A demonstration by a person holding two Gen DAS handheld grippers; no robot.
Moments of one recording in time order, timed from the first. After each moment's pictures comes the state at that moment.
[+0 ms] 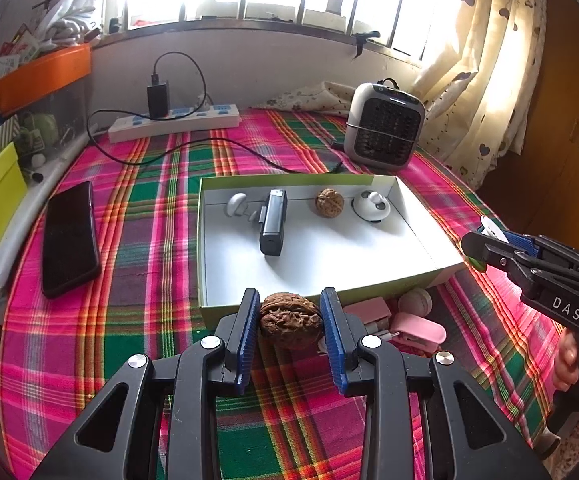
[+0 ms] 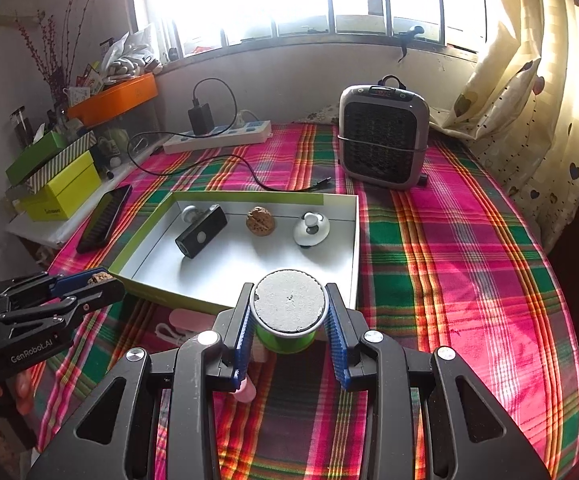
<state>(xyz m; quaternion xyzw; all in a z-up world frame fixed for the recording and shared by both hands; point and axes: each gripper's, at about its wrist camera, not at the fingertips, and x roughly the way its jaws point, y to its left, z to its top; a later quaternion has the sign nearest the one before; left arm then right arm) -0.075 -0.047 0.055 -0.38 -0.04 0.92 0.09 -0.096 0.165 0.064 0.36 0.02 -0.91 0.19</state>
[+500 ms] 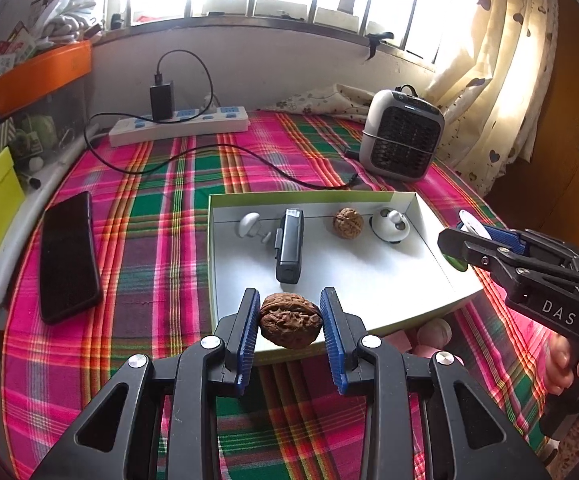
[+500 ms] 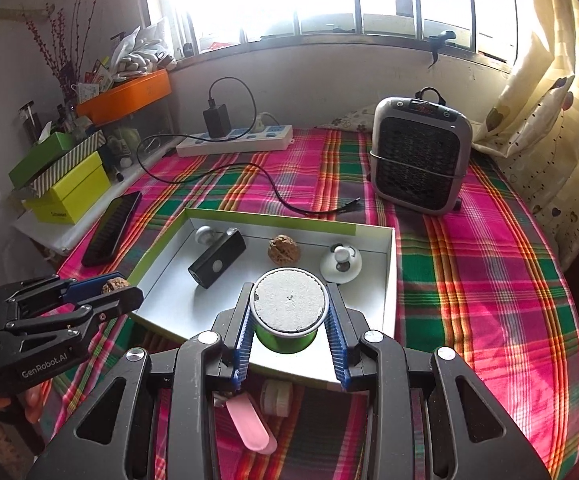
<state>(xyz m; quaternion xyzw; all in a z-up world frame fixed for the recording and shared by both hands) -0.107 -0.057 0.055 -0.39 -0.05 0.92 0.08 -0.132 0.135 0.065 0.37 0.03 -0.90 0.23</state>
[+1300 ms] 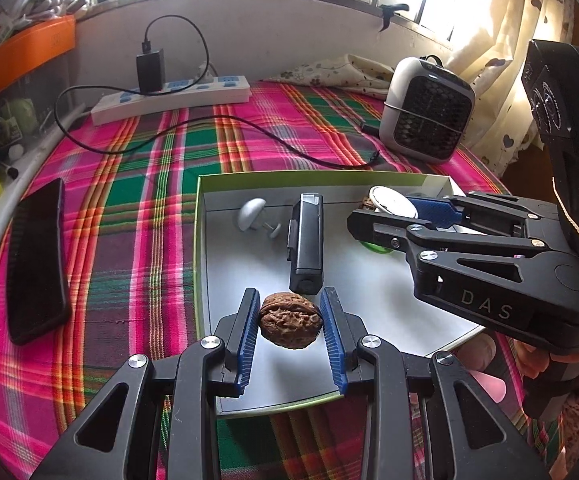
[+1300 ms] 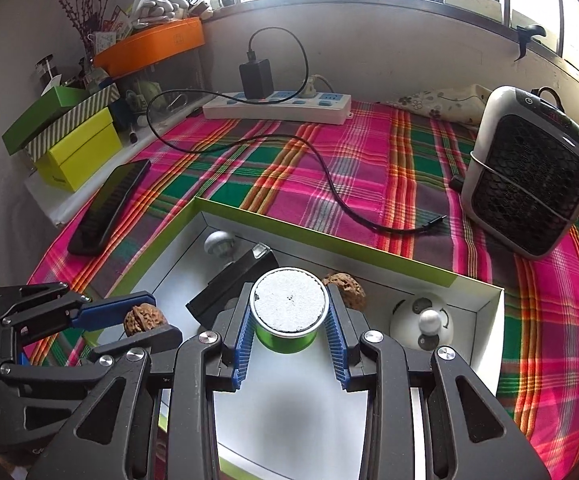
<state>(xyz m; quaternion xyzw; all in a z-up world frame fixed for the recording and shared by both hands) -0.150 -0.054 0.022 -0.43 -0.04 0.90 0.08 -0.200 0.073 0.025 0.41 0.09 -0.86 0.29</state>
